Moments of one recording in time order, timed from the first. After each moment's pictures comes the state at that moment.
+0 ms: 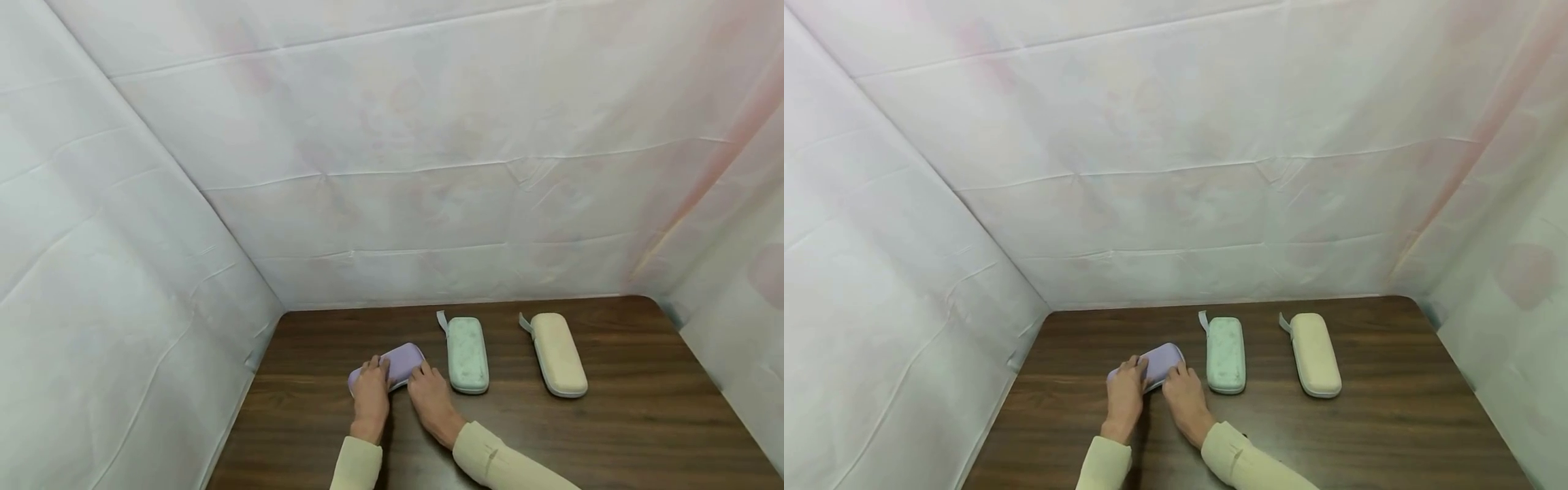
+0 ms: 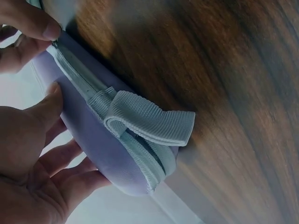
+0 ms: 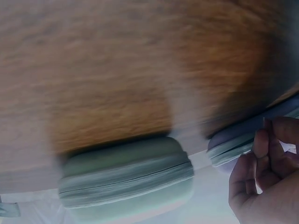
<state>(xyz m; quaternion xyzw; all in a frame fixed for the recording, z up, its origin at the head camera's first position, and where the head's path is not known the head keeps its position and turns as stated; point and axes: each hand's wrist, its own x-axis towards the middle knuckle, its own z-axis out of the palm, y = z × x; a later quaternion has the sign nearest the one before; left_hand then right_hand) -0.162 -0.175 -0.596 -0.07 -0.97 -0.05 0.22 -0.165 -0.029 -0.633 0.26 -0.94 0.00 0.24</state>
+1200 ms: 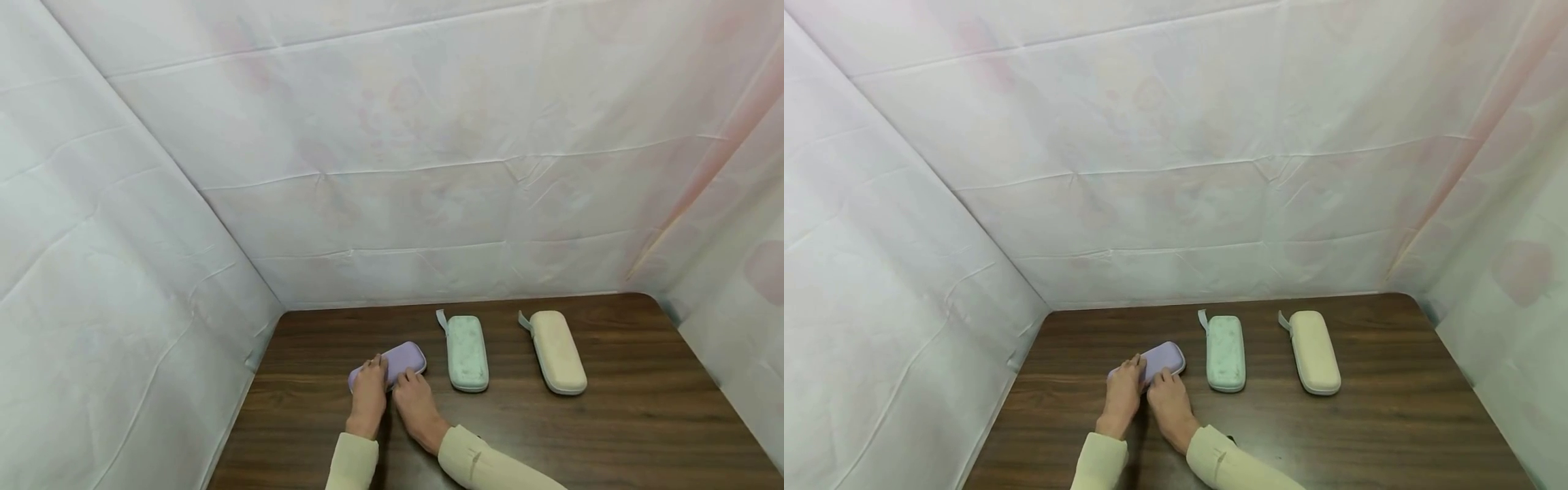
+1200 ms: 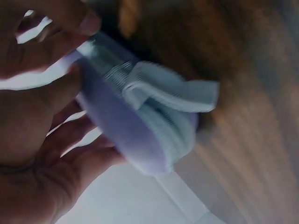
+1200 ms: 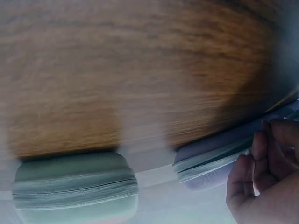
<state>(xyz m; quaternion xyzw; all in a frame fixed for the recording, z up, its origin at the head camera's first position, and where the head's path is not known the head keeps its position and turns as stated) -0.157 -0.180 -0.574 -0.13 -0.98 -0.04 0.17 -0.151 -0.059 -0.630 0.26 -0.93 0.00 0.27</state>
